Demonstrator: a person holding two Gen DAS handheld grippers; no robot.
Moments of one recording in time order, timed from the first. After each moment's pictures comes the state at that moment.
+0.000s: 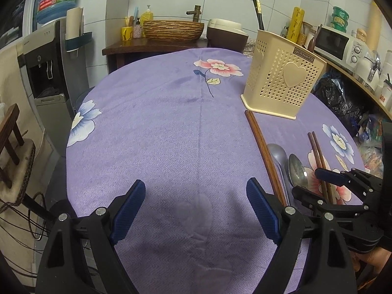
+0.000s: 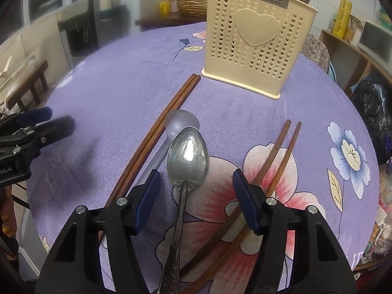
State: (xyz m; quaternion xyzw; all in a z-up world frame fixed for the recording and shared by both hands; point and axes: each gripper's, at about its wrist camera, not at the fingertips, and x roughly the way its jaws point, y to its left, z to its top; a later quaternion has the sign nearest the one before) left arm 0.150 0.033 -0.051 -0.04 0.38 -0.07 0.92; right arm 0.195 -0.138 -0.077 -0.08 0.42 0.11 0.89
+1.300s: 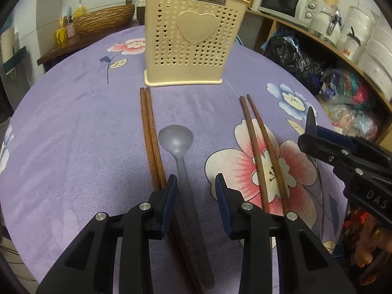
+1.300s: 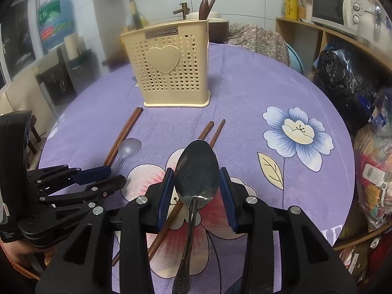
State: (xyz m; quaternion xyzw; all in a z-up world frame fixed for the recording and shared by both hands) left arm 0.172 -0.079 -0.068 0.00 0.43 -0.21 0.88; right arm 0.165 -0.234 -0.037 0.03 0.38 0.05 0.92
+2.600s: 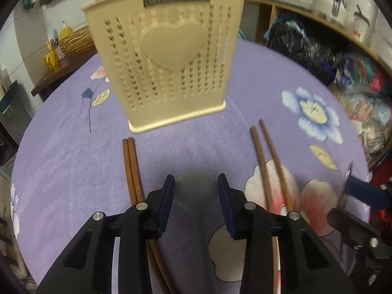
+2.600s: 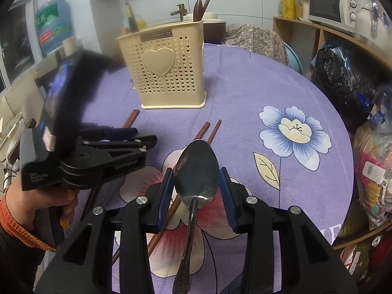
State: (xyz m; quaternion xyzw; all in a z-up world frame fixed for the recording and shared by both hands) left arm 0.233 -0.124 -0.048 0.08 0.42 -0.19 0.88; right arm 0.161 -0.242 -0.036 0.05 0.37 0.05 0.93
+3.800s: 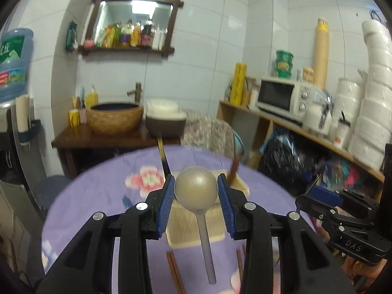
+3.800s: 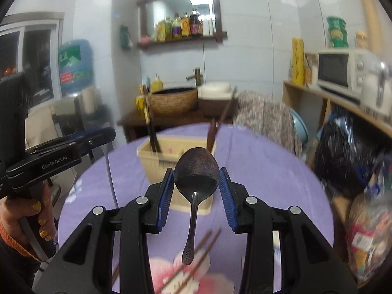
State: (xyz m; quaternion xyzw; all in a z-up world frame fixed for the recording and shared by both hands) left arm 0.222 -0.054 0.123 -0.04 0.17 -0.20 0.96; right arm 0.207 -0.245 0.115 0.02 0.19 0.09 0.98
